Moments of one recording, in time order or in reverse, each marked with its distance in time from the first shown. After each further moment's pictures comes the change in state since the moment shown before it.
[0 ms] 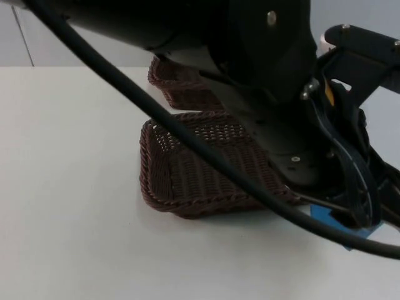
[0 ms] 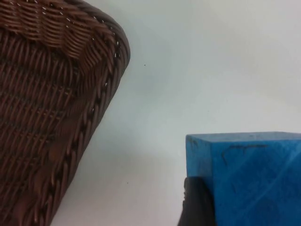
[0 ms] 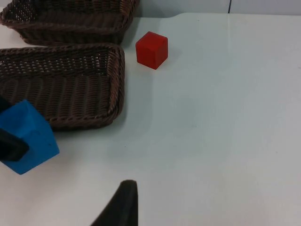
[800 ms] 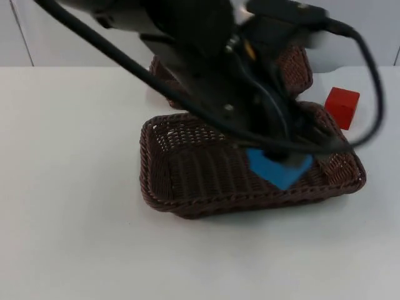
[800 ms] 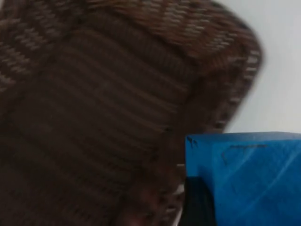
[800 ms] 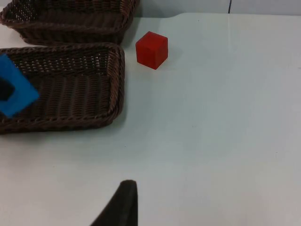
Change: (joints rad) right arm 0.000 0.000 0.000 0.000 0.000 -0.002; left arm 0.210 0.000 0.000 0.017 -0.010 0.000
